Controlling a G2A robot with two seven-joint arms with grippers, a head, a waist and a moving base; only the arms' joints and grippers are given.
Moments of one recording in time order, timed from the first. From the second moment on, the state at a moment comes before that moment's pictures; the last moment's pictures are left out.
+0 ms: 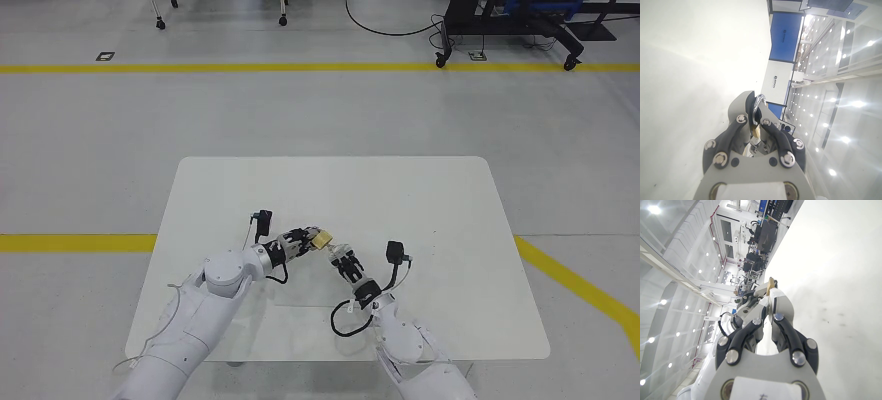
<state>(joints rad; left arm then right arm) 0.83 -1.39 -1.01 -0.95 -0.31 -0.06 -0.63 -1.32 -1.37 1.10 -1.45 -0.17 -0.17 0.03</state>
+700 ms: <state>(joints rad) 0.85 -1.39 -1.03 -0.97 -0.30 -0.07 -0.63 -1.33 -1.38 1.13 -1.45 -0.14 -0.20 0.04</state>
